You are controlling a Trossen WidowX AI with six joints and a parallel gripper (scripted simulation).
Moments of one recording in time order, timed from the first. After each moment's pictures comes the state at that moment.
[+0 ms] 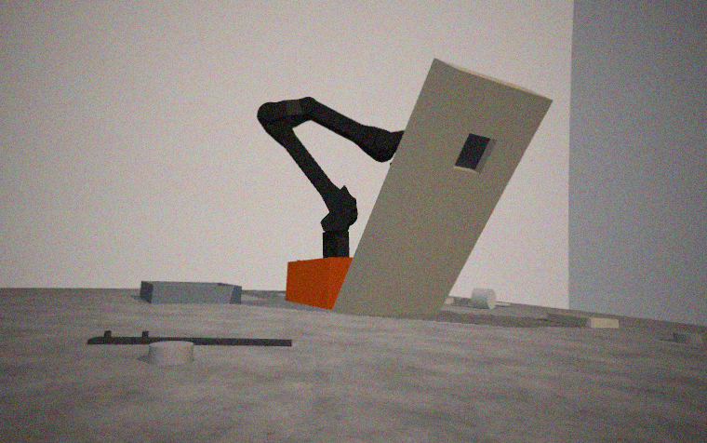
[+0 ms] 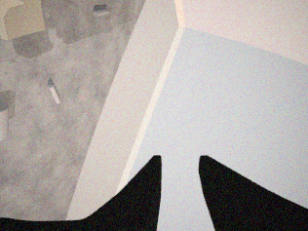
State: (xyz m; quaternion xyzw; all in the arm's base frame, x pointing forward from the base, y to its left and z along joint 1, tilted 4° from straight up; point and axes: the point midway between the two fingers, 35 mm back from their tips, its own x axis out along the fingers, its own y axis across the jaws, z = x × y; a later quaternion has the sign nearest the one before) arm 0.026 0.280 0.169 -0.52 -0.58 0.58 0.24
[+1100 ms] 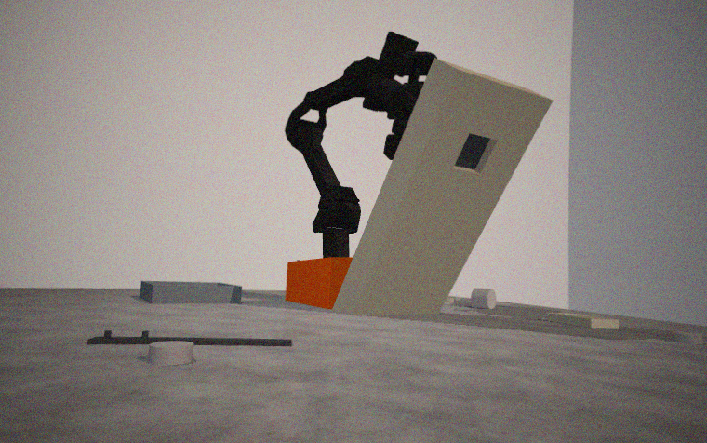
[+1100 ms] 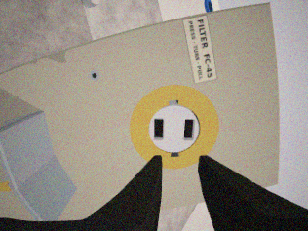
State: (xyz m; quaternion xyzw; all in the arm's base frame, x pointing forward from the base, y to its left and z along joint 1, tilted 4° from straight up) arm 0.286 0.038 0.235 -0.61 0.23 0.23 0.72
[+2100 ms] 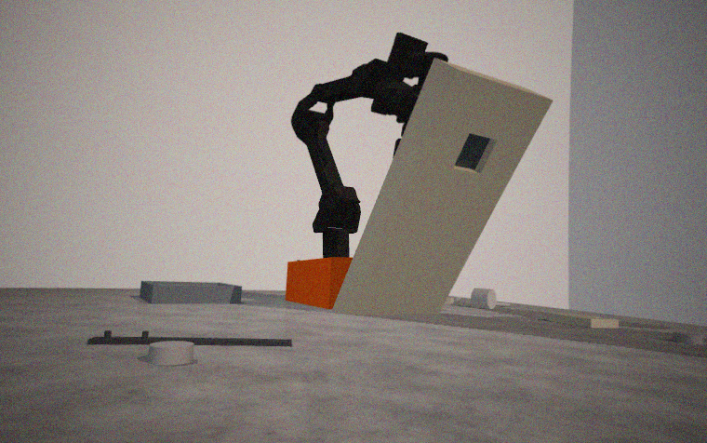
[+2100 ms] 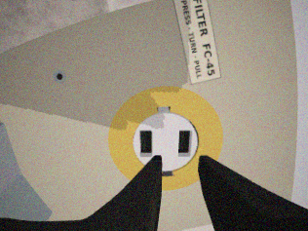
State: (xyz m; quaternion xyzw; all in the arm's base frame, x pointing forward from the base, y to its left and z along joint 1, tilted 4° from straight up) arm 0.319 0.036 0.220 -0.61 0.23 0.21 0.73
